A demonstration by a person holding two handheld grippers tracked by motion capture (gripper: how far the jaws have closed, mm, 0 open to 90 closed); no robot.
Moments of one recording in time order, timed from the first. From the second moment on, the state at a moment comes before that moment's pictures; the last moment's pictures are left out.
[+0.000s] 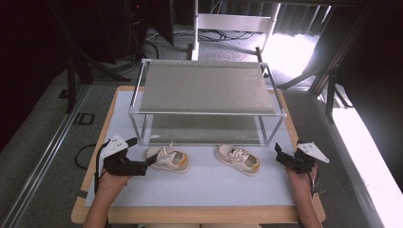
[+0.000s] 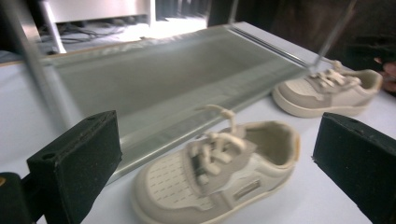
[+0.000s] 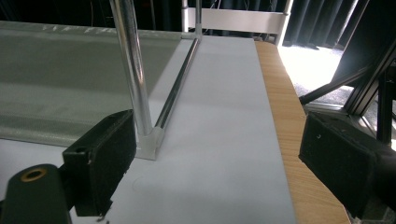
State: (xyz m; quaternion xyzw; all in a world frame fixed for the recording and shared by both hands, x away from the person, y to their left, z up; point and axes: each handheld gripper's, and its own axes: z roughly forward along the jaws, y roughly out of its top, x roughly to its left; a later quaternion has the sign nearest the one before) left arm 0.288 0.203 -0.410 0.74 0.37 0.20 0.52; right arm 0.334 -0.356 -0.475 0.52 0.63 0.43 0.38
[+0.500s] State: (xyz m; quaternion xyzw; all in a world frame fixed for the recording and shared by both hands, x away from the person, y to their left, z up) left arm 0.308 0.154 -0.394 0.83 0.32 0.15 0.43; right arm 0.335 -0.355 -0.476 0.52 0.63 0.43 0.38
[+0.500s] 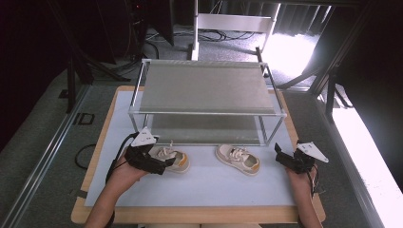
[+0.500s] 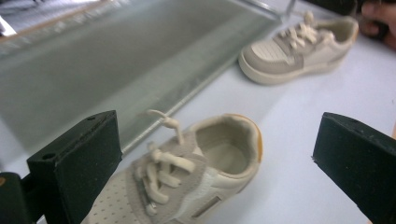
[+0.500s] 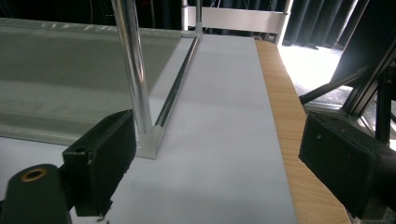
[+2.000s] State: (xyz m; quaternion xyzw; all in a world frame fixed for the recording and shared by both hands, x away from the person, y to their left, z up) left arm 0.353 0.062 -0.422 0.92 0.35 -0.01 0.19; right arm 0.335 -0.352 -0.477 0.51 0.64 0.42 0.38
